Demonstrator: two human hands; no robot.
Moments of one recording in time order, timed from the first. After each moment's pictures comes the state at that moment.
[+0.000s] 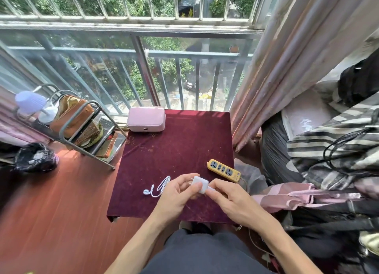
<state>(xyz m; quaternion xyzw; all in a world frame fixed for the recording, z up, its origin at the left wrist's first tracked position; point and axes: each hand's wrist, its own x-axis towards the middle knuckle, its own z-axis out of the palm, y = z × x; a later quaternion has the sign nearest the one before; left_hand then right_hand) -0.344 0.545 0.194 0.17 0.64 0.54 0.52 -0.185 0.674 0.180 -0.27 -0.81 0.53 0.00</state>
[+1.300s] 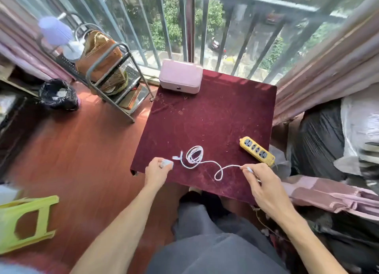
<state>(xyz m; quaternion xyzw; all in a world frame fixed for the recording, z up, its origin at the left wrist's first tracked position) -0.468 0.433 0.008 -0.03 0.88 0.33 0.35 -0.225 0.652 0.106 -0.37 -0.83 0.41 0.03</state>
